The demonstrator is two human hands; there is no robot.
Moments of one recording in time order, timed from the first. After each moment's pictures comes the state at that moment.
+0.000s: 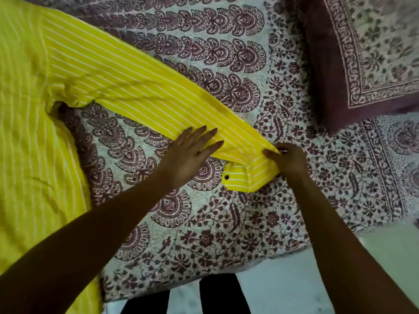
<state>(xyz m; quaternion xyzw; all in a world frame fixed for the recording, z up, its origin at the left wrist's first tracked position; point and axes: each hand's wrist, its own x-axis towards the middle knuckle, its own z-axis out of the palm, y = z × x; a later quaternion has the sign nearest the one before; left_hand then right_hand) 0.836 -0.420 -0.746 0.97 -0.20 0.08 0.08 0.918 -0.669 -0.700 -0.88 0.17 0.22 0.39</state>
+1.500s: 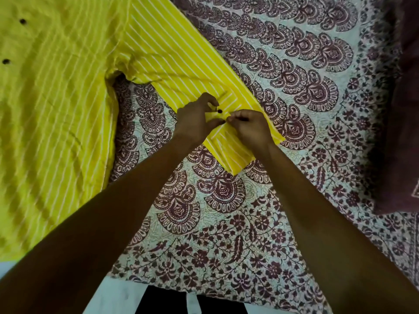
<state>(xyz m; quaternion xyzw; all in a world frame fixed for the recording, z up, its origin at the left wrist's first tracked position) 0.889 -0.362 -0.721 0.85 0.30 0.06 0.42 0.976 -0.475 -0.715 -0.83 -0.16 0.33 0.42</state>
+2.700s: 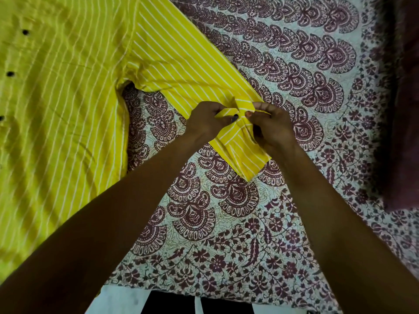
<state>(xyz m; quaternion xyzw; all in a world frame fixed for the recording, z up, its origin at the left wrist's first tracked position) 0.897 -0.347 -0.710 0.73 0.34 -0.02 0.60 0.983 -0.468 -0.702 -0.71 0.06 0.36 0.61</state>
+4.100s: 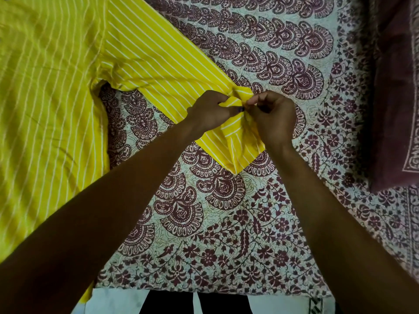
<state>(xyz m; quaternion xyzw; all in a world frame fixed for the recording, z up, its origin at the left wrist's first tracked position) 0.929 -0.377 -0.685 0.76 0.30 -0.09 0.57 0.985 -0.500 -0.677 -0.83 -0.08 0.18 0.53</state>
